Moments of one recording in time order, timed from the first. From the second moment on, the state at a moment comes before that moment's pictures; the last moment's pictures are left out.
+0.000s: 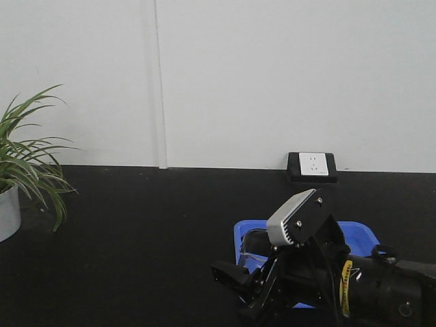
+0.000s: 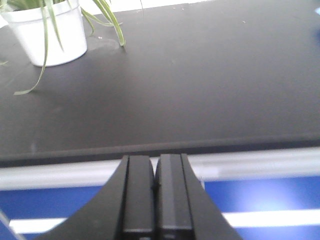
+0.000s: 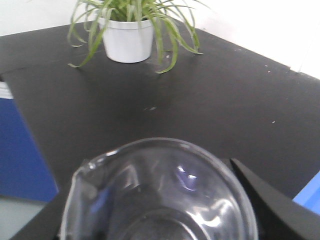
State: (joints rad) left arm -0.01 -0.02 0.03 0.06 0.36 0.02; right arm 0.42 1.40 -0.87 -1.31 -0.45 1.16
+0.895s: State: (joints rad) left arm -0.01 -0.02 0.03 0.06 0.36 0.02; right arm 0.42 1.40 -0.87 -1.32 -0.45 1.16
